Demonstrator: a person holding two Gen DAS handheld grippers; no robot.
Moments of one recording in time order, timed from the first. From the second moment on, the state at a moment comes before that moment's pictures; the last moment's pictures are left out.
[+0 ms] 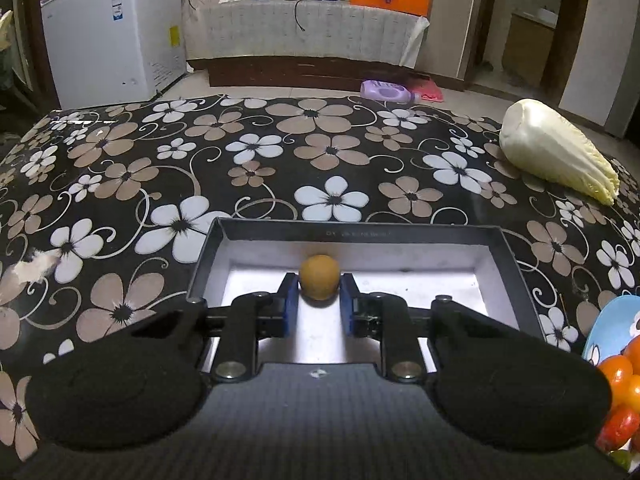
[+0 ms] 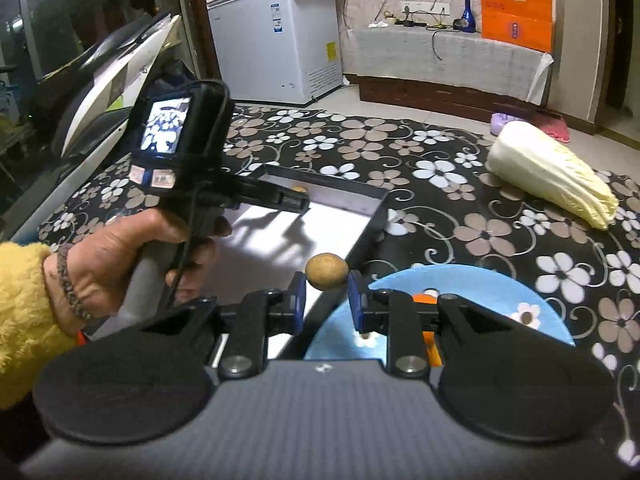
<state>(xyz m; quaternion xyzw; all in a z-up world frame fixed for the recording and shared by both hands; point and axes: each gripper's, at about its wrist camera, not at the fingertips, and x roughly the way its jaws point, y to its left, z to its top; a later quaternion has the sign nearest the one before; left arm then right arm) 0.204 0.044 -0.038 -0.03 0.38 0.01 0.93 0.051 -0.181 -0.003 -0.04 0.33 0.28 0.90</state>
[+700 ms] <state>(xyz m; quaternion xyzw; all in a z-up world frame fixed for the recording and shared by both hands) 0.117 -0.021 0.027 0.00 0.33 -0.04 0.94 0.024 -0.220 0.003 -0.02 0.32 0.23 0.92</state>
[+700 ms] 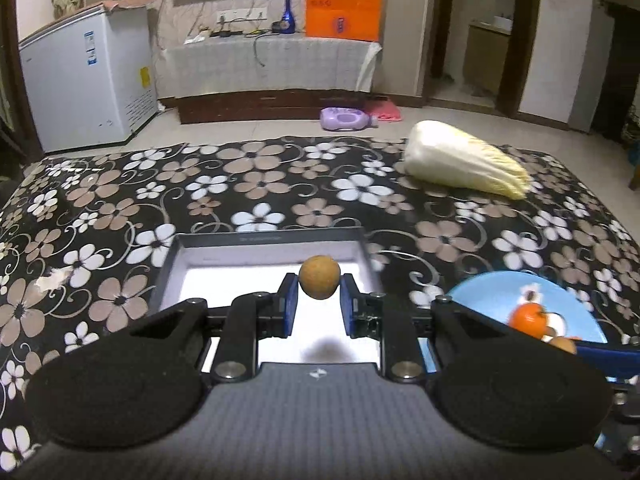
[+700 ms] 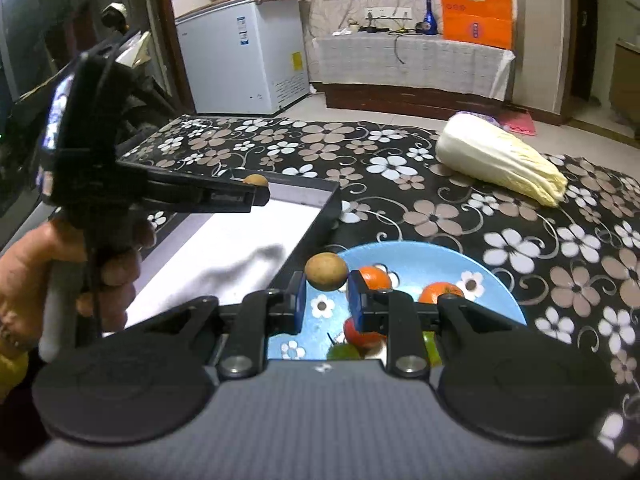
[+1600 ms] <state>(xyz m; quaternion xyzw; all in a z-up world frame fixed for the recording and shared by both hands) 0.051 -0.125 0.001 0.01 0.37 -0.17 0.91 0.047 -0.280 -0.034 0.00 0.37 0.13 0.92</state>
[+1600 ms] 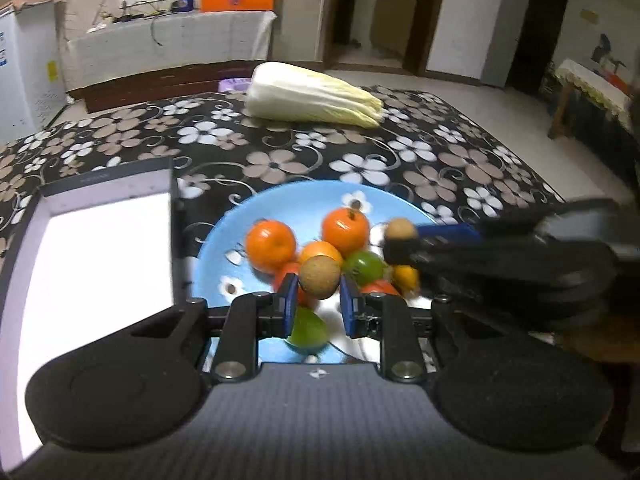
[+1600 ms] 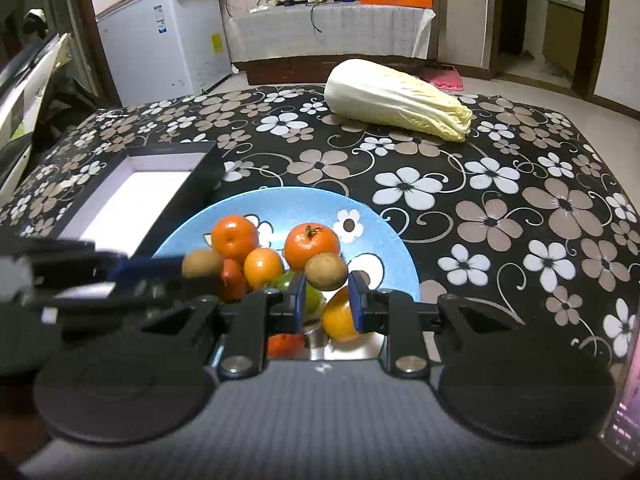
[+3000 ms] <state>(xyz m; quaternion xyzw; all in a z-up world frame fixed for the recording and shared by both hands) 0.024 -0.152 -0.020 0.05 0.39 -0.19 0.90 0.050 -0.269 -0.034 0.00 0.35 0.11 0.93</state>
